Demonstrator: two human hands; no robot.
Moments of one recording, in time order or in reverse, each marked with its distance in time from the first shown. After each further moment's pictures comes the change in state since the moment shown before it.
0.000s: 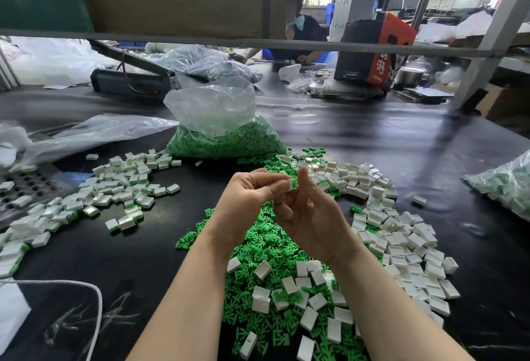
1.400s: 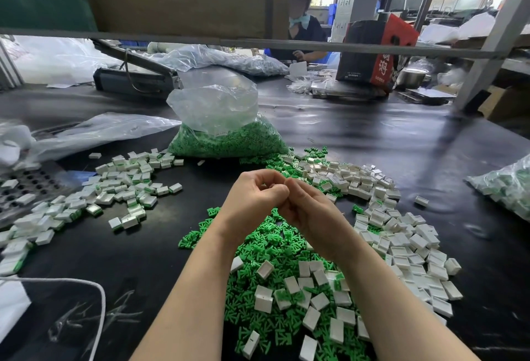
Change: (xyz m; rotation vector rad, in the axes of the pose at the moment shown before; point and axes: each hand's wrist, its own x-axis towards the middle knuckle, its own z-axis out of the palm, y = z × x) left_hand 0.000 0.000 0.000 0.254 -0.011 -0.001; right_hand -0.003 -0.003 -0.002 -0.435 -0.024 -0.114
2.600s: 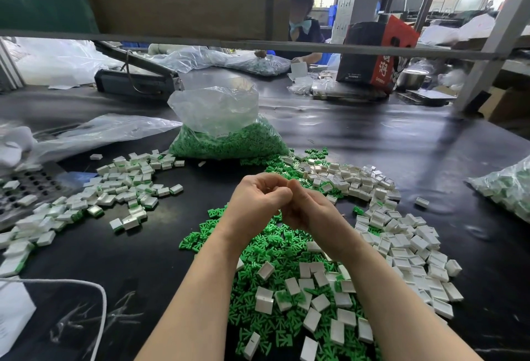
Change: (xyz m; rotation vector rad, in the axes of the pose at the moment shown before) left_hand -0.002 0.001 0.007 -0.068 0.034 -0.031; right_hand 0.000 0.000 -0.004 -0.218 0.032 0.008
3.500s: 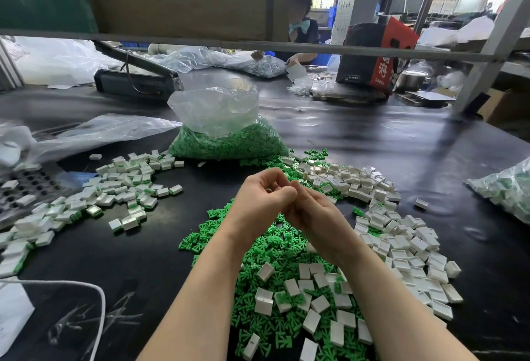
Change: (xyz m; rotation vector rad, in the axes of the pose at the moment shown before) left_hand 0.002 0.000 0.003 0.041 -0.004 0.003; right_hand 0.000 0.004 0.000 0.155 0.068 0.045
